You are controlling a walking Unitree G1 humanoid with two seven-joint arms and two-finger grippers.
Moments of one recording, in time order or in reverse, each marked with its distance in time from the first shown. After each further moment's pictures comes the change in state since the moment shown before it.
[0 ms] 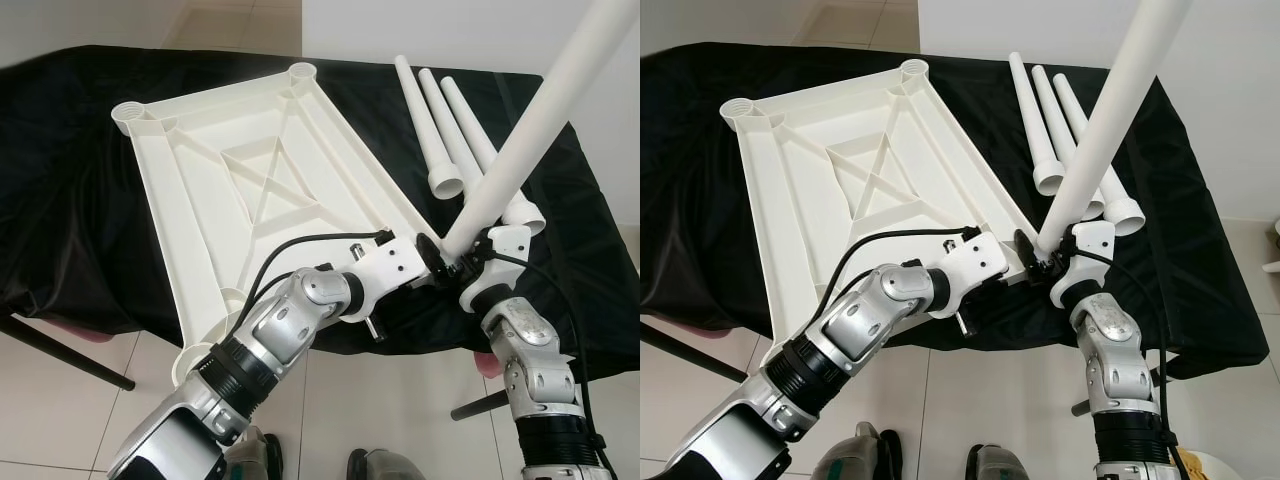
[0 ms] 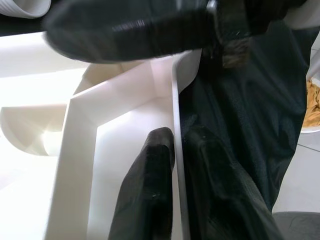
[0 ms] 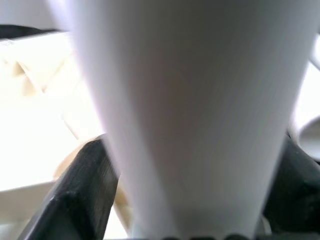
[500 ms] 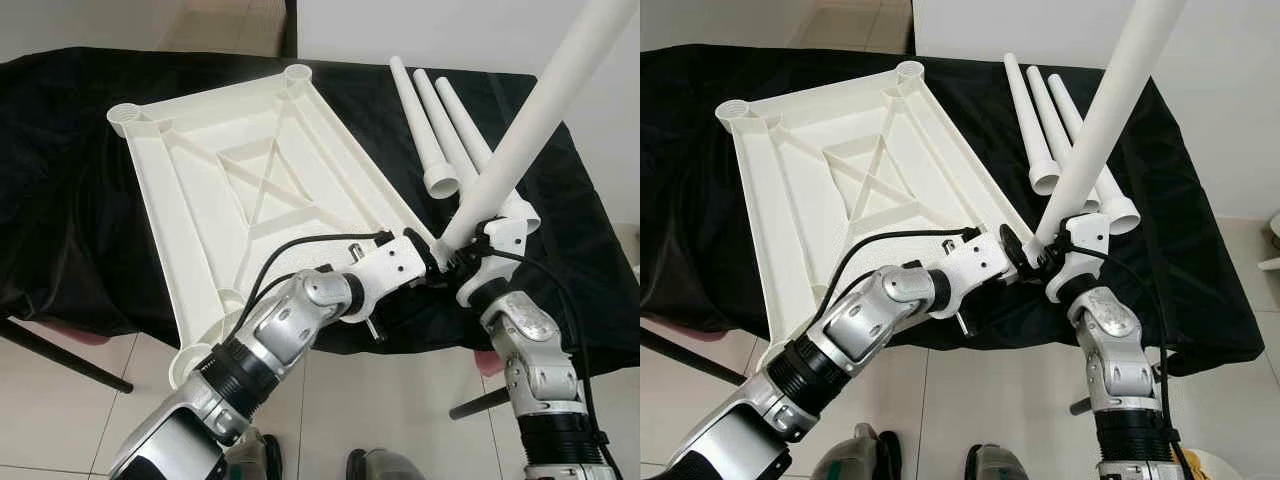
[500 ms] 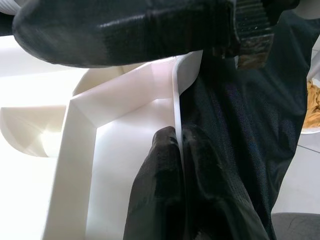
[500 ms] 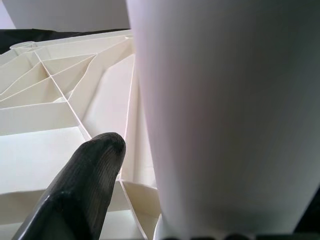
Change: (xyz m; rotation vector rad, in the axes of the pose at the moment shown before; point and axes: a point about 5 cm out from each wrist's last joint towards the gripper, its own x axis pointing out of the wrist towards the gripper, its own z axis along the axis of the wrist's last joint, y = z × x) left arm 0.000 0.000 -0.001 -0.004 0.003 0.000; right arm 0.001 0.002 0.003 -0.009 -0.007 0.042
